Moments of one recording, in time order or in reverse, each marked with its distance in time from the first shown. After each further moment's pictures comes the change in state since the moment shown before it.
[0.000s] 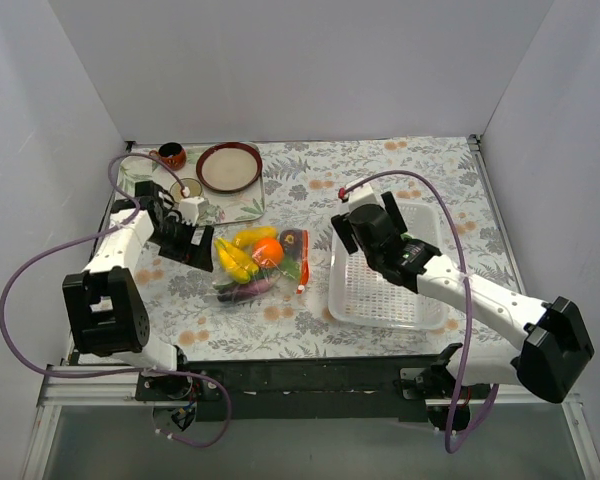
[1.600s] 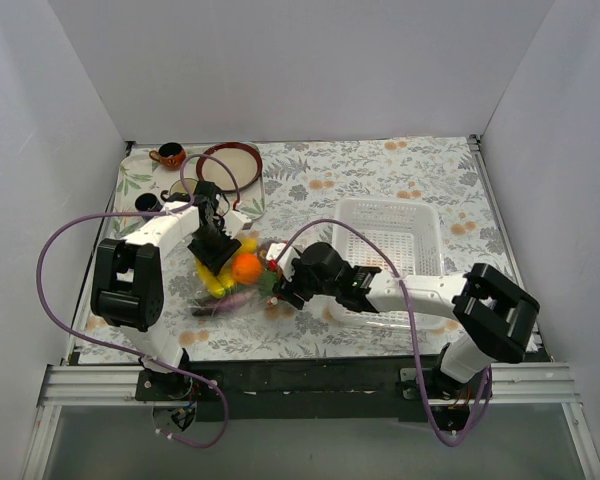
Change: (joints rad) left arm -0.331 0.219 -0.005 0.087 -0.370 0.088; right arm 0.257 0.322 -0.079 0.416 -0.732 -0.161
